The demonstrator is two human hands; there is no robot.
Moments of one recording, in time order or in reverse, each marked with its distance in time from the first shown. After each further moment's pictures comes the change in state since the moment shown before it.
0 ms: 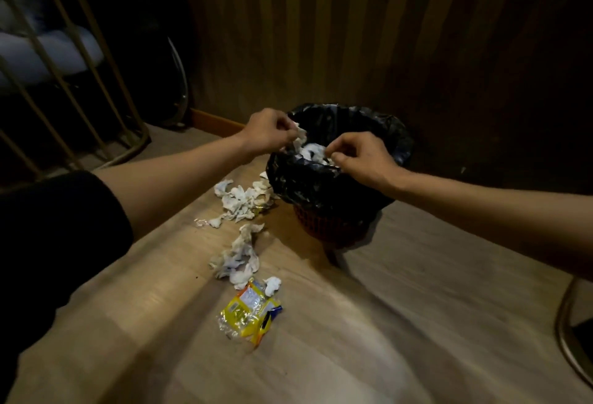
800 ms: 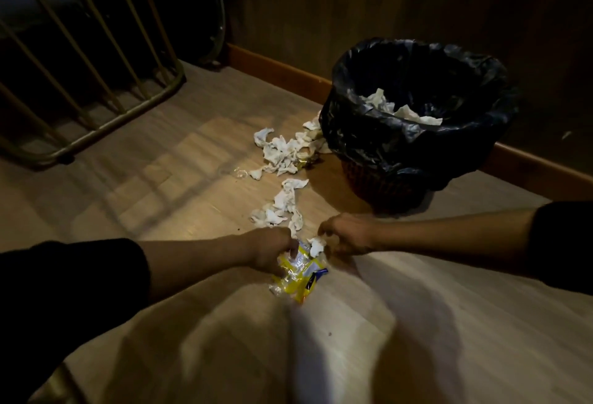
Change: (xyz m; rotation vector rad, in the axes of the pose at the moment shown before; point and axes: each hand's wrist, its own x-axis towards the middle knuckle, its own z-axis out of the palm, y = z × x) left_hand -0.162 -0.223 0.069 0.683 -0.817 0.100; right_hand -0.064 0.062 0.208 -0.520 -0.961 -0.246
